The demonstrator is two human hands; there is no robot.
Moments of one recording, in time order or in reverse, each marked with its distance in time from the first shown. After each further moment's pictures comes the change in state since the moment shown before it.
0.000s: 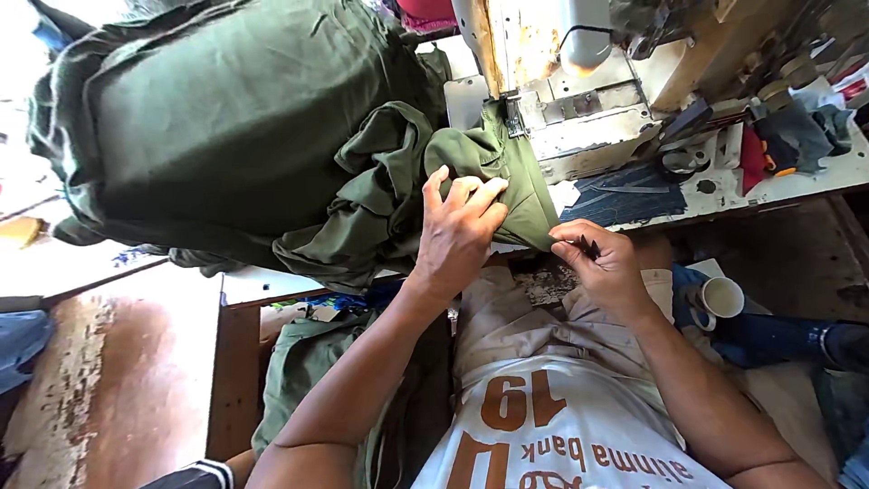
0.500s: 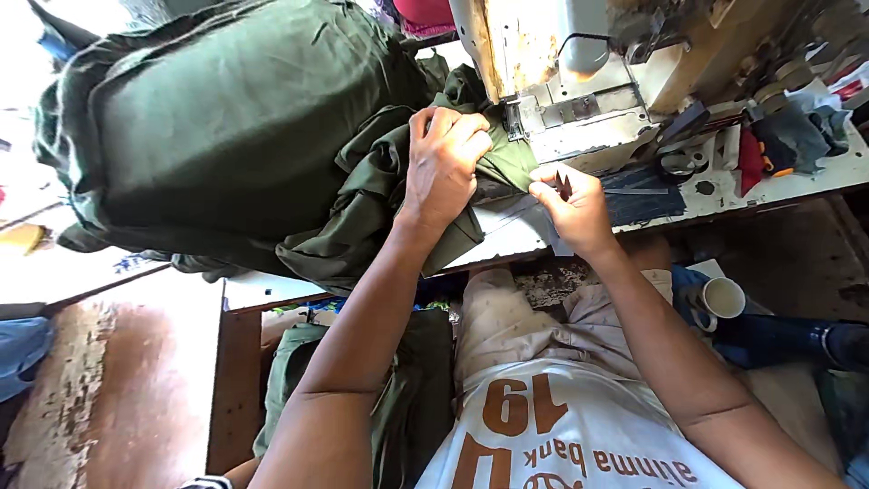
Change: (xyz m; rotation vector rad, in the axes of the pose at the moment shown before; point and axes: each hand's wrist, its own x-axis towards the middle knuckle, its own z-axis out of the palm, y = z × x) left_hand 0.062 -0.063 0.012 0.053 0.123 -0.004; right_hand 0.079 0.022 0.025 0.101 0.127 0.004
